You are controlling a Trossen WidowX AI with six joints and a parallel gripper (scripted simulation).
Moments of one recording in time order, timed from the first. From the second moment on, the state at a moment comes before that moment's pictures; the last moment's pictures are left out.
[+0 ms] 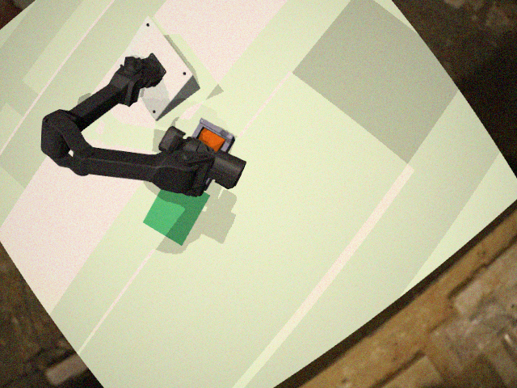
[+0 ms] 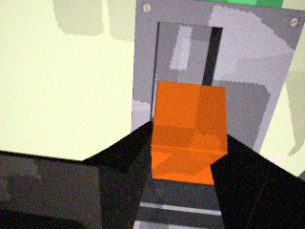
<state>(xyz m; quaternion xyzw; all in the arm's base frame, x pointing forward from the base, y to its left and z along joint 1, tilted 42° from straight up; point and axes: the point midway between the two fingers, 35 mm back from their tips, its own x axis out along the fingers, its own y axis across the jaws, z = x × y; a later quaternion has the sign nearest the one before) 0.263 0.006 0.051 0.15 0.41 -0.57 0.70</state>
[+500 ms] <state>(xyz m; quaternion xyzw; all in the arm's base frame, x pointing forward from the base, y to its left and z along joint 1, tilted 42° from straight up) 0.263 0.021 0.070 0.15 0.41 -0.57 0.70</state>
